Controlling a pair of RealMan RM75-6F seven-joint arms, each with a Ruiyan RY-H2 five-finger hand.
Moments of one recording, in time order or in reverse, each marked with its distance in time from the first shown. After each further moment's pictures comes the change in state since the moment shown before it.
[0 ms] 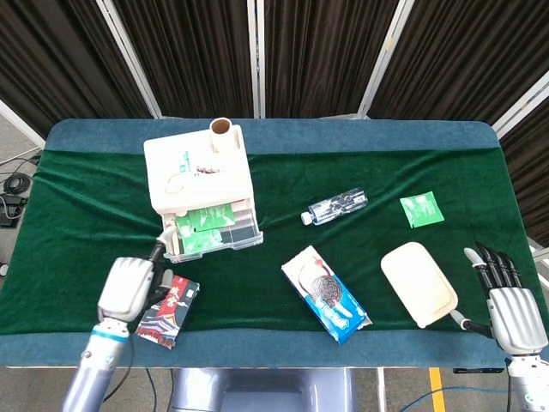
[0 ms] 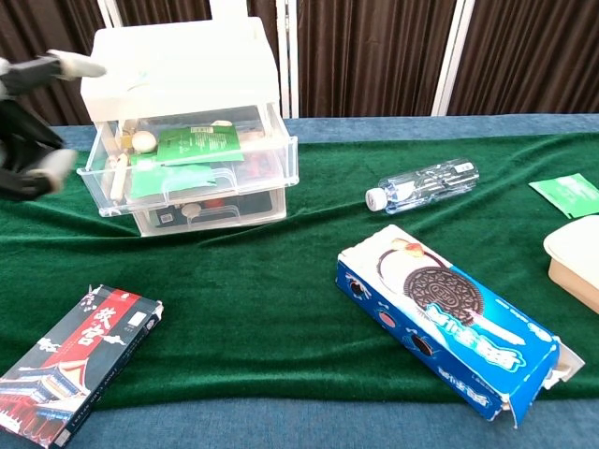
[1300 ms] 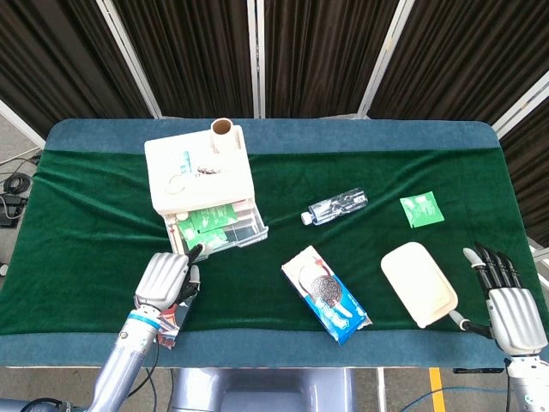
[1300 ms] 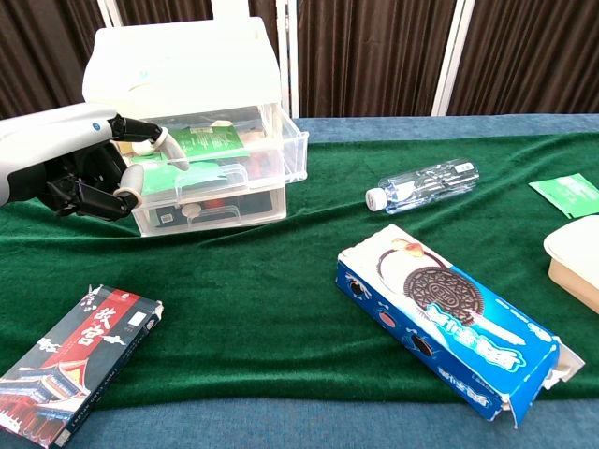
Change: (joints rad) left arm -0.169 -0.092 -0.130 -0.063 -0.372 -0.146 0.158; right arm -0.001 0.003 -0.002 -0.005 -0.007 0.004 0.011
